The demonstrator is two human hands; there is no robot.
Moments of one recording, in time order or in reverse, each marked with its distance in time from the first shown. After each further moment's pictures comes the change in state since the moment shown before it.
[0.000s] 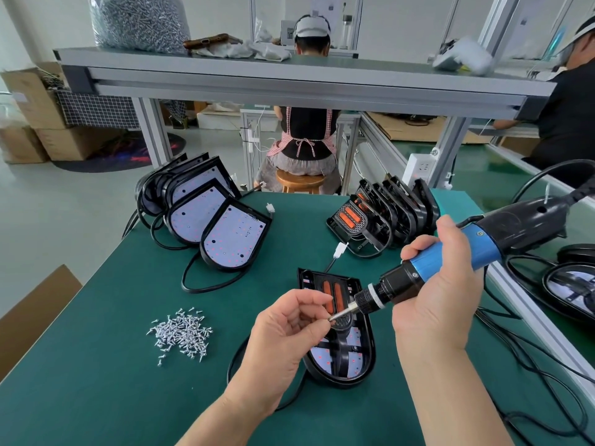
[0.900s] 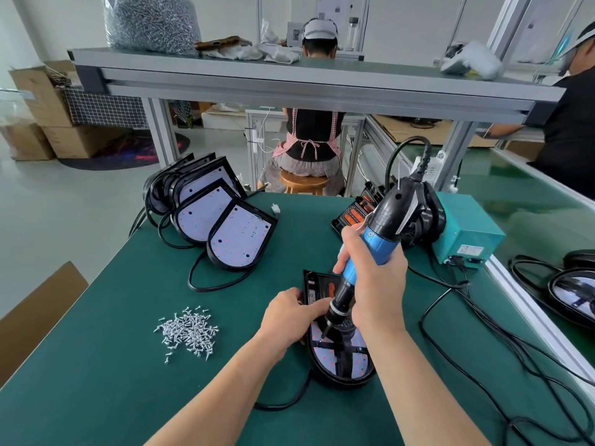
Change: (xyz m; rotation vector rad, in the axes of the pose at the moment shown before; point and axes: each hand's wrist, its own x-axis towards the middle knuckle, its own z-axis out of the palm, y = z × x) left_hand 0.075 -0.050 -0.018 0.604 0.114 -0.382; right_hand 0.002 0.064 0.018 -0.250 -0.398 -0.039
